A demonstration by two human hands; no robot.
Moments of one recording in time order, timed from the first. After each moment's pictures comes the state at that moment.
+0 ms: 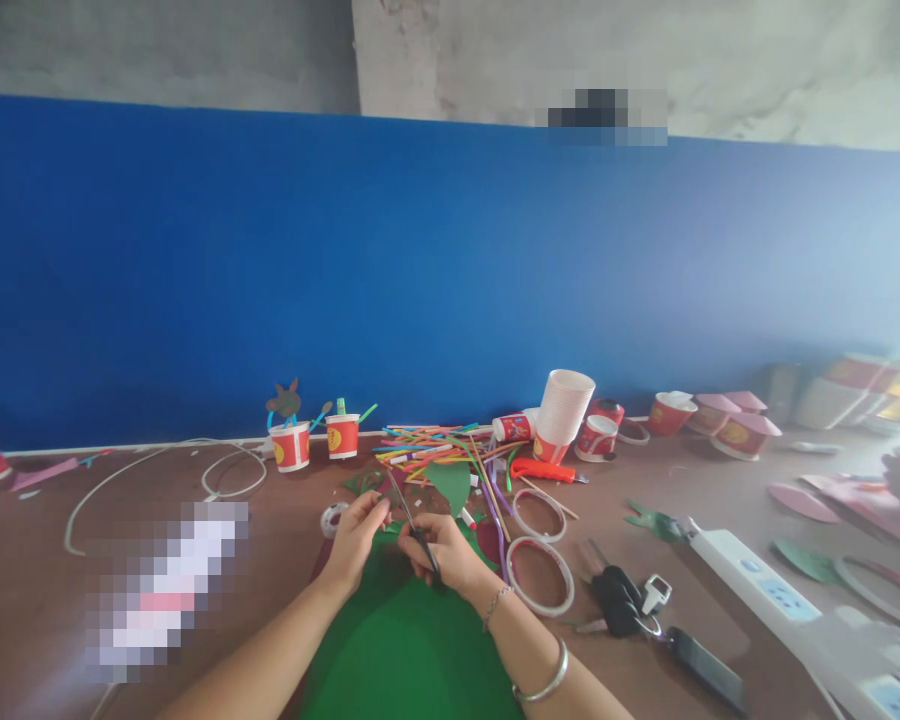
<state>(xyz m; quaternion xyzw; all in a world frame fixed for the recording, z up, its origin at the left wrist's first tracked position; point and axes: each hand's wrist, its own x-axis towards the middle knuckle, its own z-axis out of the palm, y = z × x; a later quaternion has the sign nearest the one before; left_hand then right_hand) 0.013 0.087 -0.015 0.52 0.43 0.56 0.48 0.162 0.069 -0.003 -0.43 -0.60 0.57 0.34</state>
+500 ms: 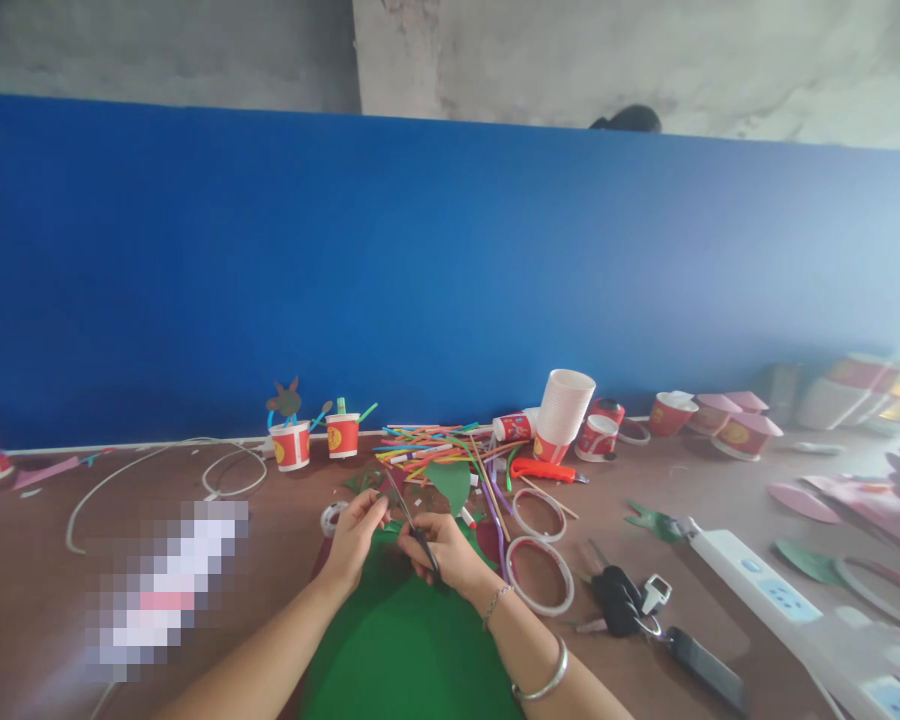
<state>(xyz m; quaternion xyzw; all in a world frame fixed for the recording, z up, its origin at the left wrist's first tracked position) 0.012 0.089 -0.020 0.53 0.42 0.56 0.47 0.162 0.067 0.001 -0.45 -0.60 0.57 0.34</state>
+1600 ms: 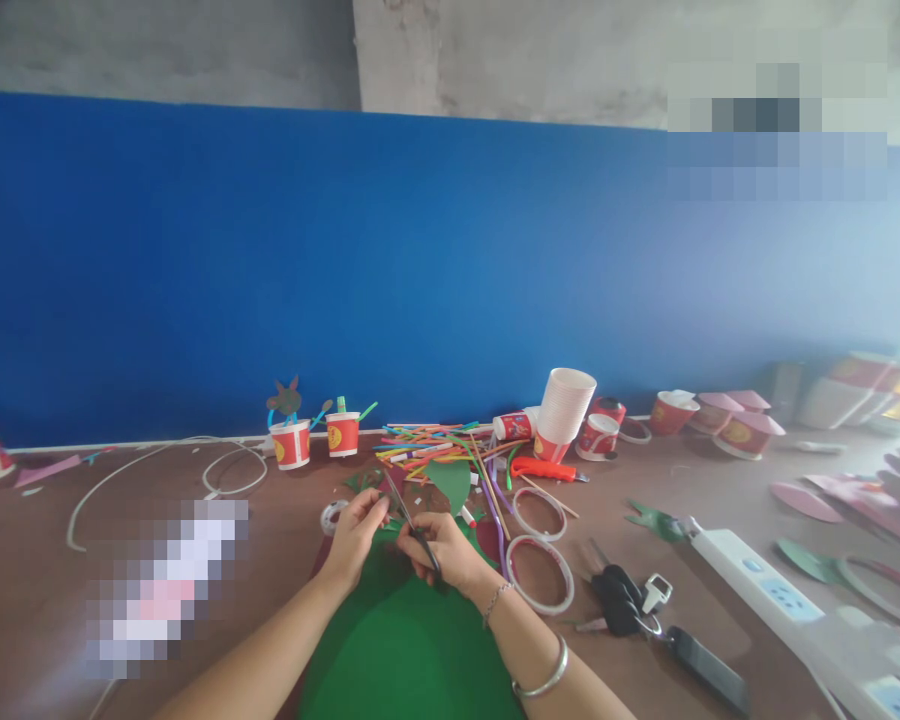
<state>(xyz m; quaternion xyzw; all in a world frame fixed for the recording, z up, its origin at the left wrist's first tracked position) 0.011 0.087 -0.019 0.54 0.44 0.55 0.46 0.164 0.068 -0.002 -0.43 -0.61 0.58 0.33</state>
